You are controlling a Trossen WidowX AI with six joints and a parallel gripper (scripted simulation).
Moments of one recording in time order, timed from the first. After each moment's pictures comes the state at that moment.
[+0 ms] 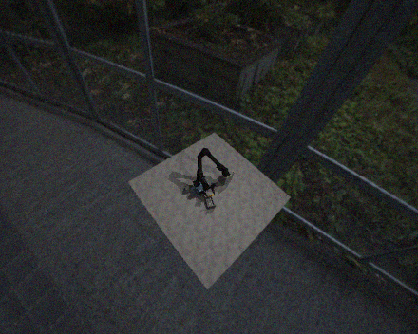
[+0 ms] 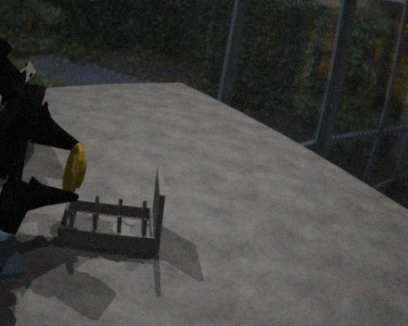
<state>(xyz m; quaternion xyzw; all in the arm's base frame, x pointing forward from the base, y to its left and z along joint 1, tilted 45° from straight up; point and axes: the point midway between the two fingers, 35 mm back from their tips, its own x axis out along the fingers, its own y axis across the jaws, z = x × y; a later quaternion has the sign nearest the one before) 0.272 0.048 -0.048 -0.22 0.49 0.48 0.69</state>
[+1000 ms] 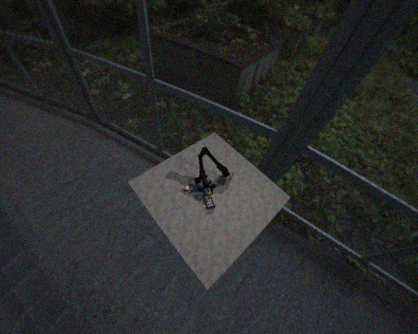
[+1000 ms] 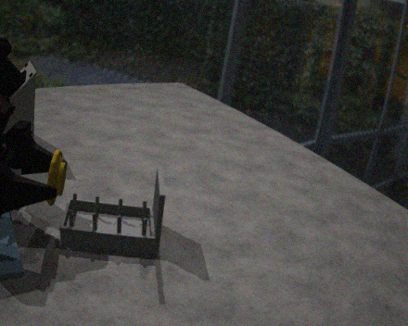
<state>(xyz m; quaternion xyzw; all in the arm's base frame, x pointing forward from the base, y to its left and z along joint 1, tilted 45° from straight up) 0.277 0.024 -0.036 -0.36 0.21 0.55 0.72</state>
